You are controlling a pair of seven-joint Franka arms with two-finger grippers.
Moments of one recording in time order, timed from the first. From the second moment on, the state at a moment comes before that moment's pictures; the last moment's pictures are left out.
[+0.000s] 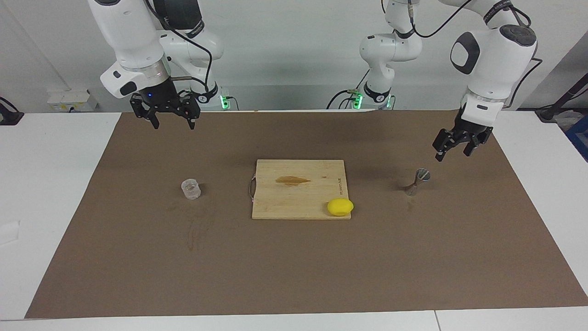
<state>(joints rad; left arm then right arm) -0.05 -0.07 0.01 -1.94 0.00 2.06 -0.16 0.00 -0.03 0.13 -1.64 -0.01 1.59 0.18</state>
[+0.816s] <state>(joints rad) -0.22 -0.09 -0.01 -1.93 -0.01 1.87 -0.13 0.00 -0.03 0.13 -1.64 -0.01 1.59 0.18</state>
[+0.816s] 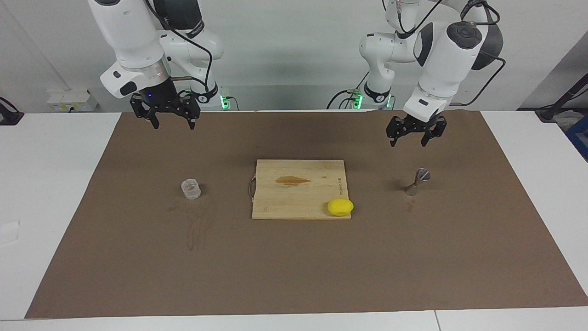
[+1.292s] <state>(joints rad) -0.03 -0.07 0.01 -1.93 -0.30 1.87 0.33 0.00 -0.03 0.13 -1.64 -0.01 1.59 0.18</state>
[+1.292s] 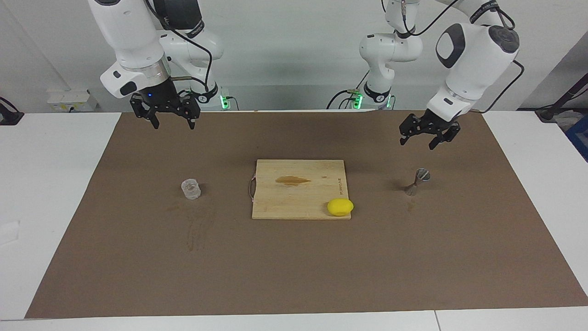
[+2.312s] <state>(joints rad) 0.26 0.16 0.02 -1.93 -0.95 1.74 1.54 0.00 -0.03 0.13 -1.64 -0.01 1.59 0.18</state>
